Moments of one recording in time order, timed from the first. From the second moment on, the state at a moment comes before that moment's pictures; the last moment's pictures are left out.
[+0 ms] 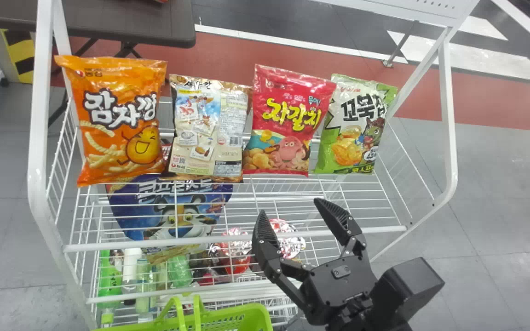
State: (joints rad) left arm 0.57 0.04 -0.12 -1.73 0.11 0.70 -1.42; right arm 0.90 -0.09 0.04 -2.38 0.01 0.02 0.11
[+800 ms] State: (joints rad) left arm 0.57 0.04 -0.12 -1.72 0.11 0.70 -1.43; right arm 0.90 -0.09 0.03 -2.37 0.00 0.01 0.11
